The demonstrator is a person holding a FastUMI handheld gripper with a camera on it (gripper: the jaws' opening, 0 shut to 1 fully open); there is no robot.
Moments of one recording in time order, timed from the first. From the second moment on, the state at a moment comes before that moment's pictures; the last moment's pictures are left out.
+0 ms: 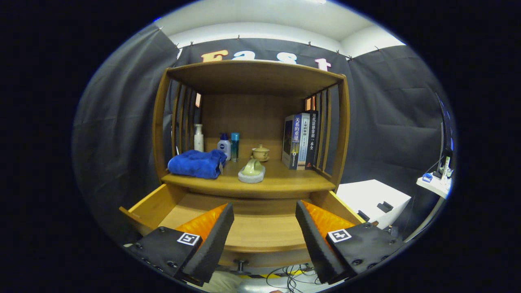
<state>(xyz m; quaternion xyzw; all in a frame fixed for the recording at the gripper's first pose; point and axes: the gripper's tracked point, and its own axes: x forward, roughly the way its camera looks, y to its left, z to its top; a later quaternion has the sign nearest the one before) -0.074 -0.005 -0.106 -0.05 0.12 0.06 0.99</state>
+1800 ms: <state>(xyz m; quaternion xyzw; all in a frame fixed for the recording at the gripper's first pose) -0.009 0.016 -0.187 -0.04 0.18 0.08 0.98</state>
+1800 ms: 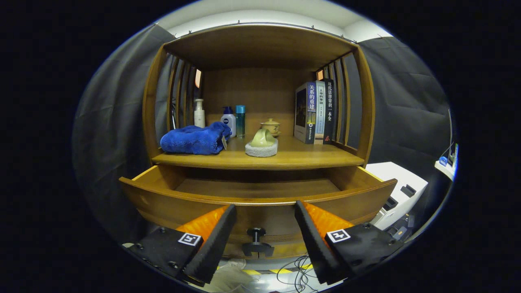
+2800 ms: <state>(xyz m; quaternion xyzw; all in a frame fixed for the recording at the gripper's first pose) 0.093 0.033 -0.195 -0.04 0.18 0.07 0.98</state>
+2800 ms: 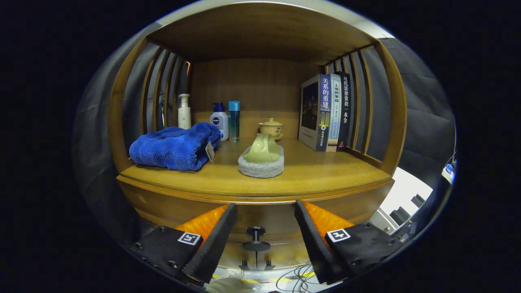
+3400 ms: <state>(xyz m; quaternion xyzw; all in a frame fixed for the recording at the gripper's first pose) 0.101 0.021 -0.138 -0.02 0.16 0.07 0.98</state>
